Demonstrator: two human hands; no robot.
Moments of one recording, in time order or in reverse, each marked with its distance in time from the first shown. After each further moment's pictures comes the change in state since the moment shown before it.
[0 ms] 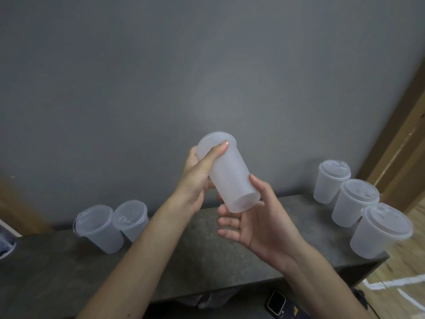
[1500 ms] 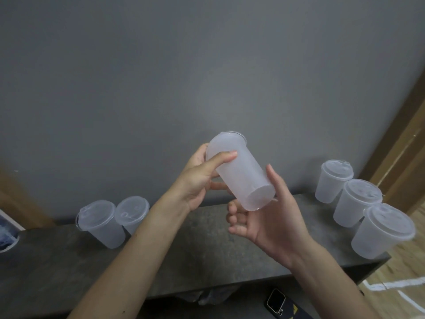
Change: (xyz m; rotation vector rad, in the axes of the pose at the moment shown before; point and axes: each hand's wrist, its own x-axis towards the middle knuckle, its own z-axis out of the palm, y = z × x) left_hand -0.011 0.008 -0.008 0.113 -0.201 -0.007; right_hand -0.005 -0.002 -0.006 0.048 0.012 -0.035
